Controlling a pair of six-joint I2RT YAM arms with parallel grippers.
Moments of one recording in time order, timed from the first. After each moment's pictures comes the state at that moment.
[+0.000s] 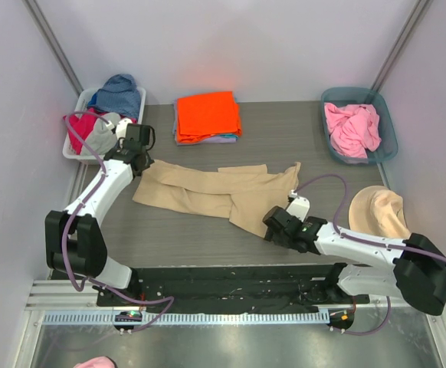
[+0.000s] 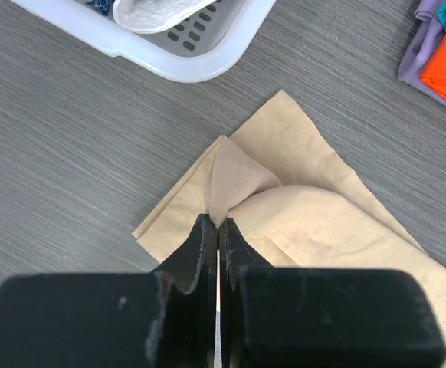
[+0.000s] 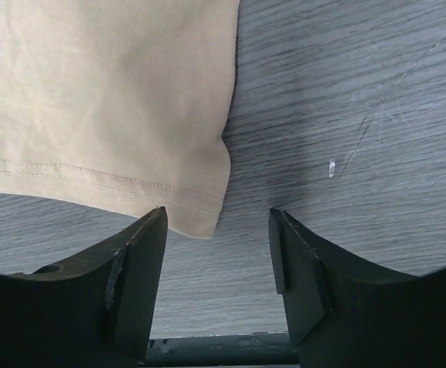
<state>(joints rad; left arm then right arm) -0.18 1.49 1.17 -0.54 -0.47 -0.56 0.89 1.14 0.52 -0.50 0.42 1.11</state>
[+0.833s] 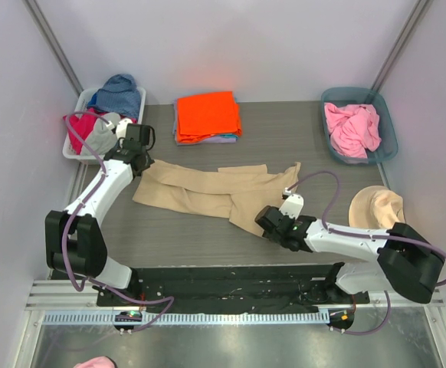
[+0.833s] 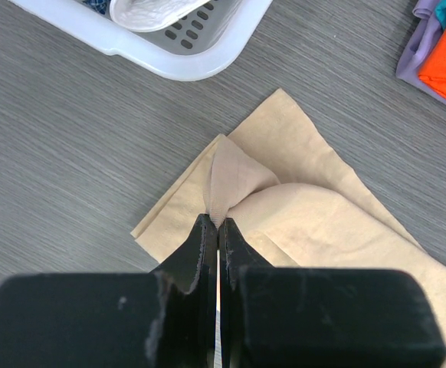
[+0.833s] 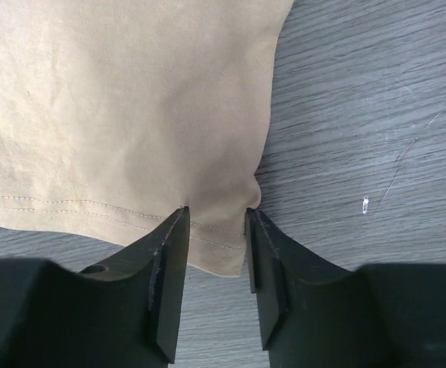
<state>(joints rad) -0.18 1.49 1.17 -0.54 -0.46 -0.56 0.93 1.28 0.55 -0.40 0.51 1.13</state>
